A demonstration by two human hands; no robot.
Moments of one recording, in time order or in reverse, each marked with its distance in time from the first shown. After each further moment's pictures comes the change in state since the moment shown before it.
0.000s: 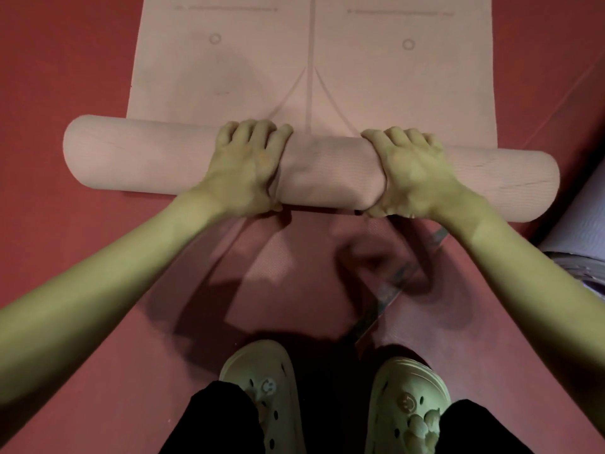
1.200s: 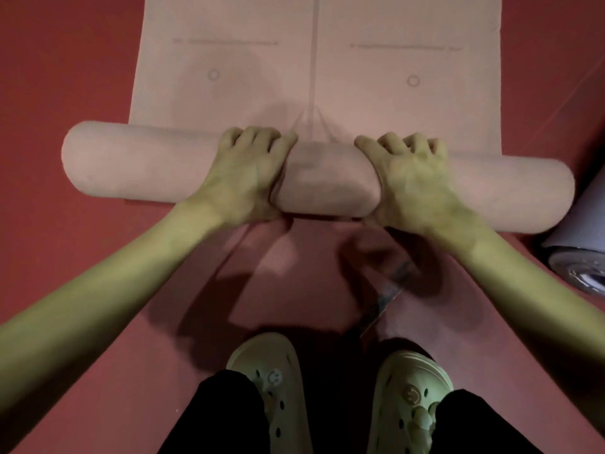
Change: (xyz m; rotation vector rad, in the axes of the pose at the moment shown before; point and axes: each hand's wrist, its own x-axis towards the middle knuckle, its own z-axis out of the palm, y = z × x) left_hand -0.019 0.004 -0.011 -0.091 -0.014 0.035; right_hand -0.022 -0.023 0.001 -0.054 0.068 0.017
